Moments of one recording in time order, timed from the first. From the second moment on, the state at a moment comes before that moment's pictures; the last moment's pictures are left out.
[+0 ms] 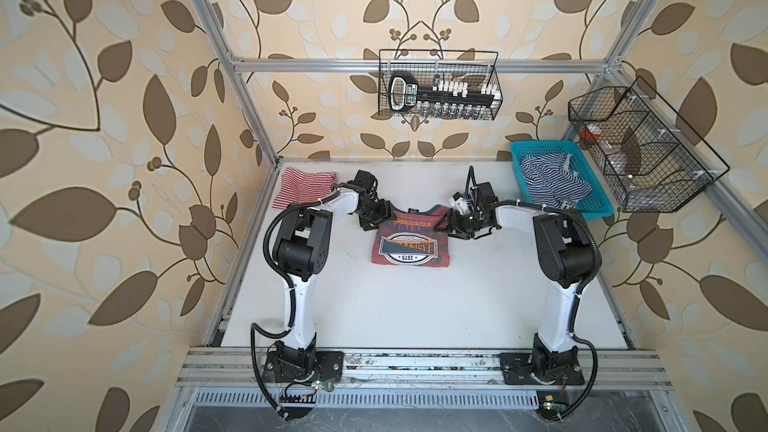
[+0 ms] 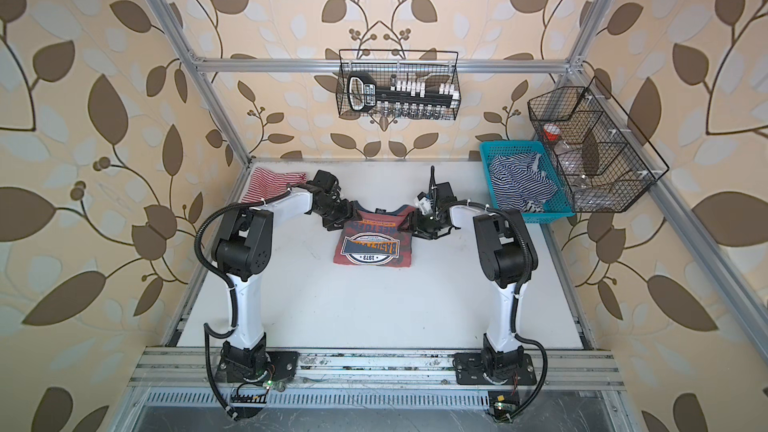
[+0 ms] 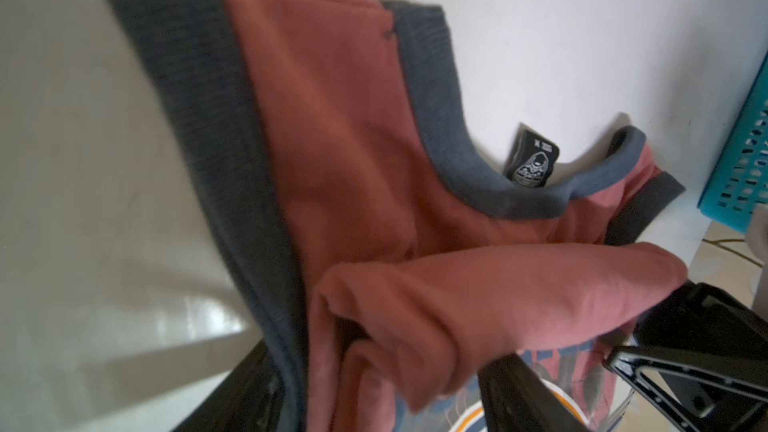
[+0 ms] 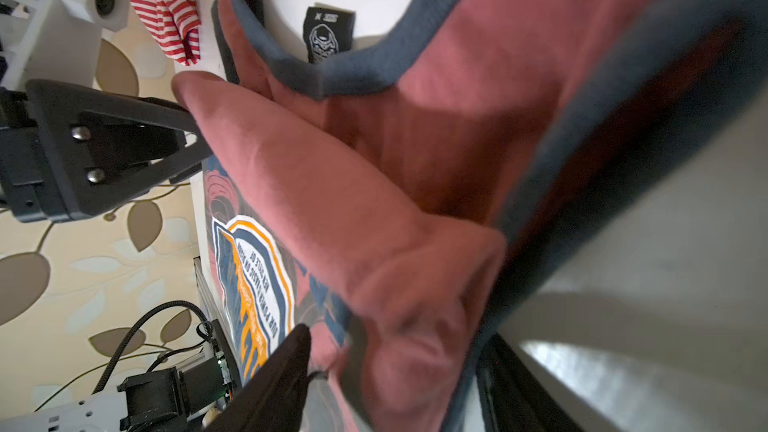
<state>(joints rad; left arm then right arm) -0.29 2.11 1.52 -0.59 0.43 -0.55 0.22 2.05 1.27 -0.33 -0.69 0.37</state>
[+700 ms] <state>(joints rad) -0.42 2.20 1.61 -0.64 0.36 -0.51 0.25 2.13 1.32 -0.25 -0.79 0.42</state>
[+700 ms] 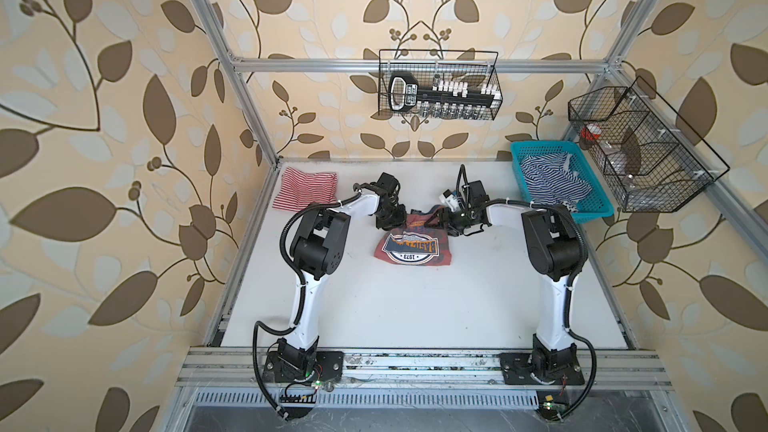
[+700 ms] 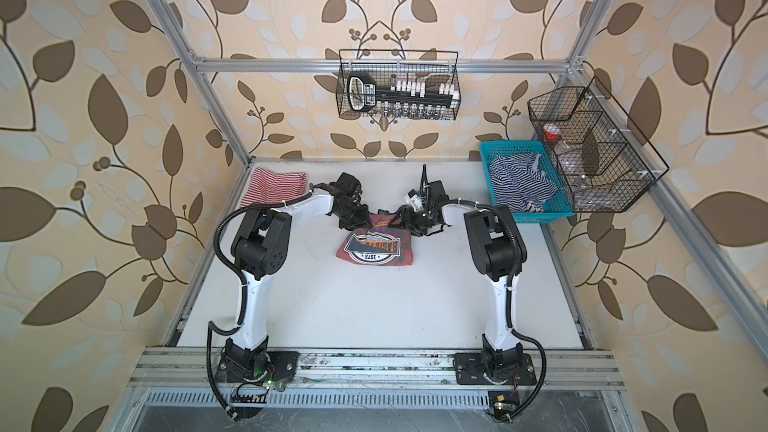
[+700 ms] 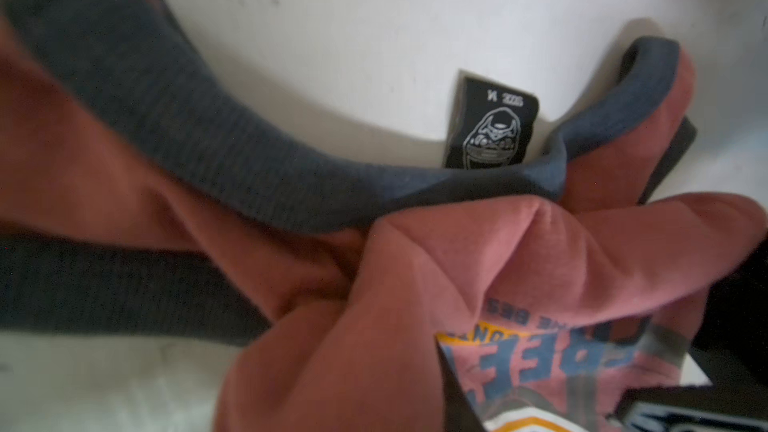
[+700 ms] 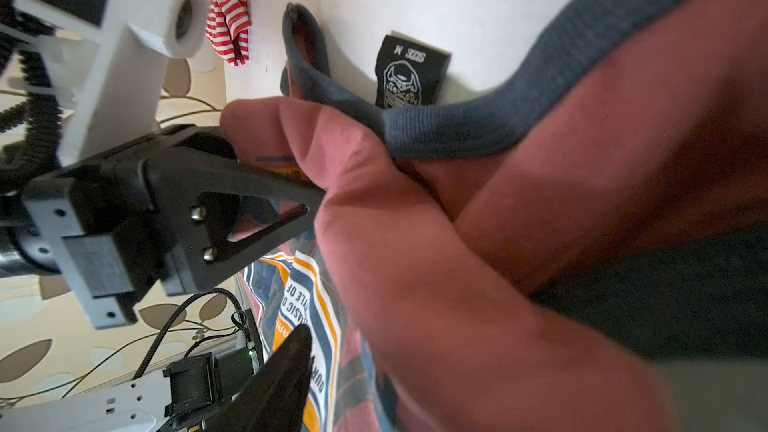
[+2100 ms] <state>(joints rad) -0.17 2.26 2.22 -1.02 -0.10 -0.13 0.13 1.67 0.91 -0.10 -0.63 0.58</state>
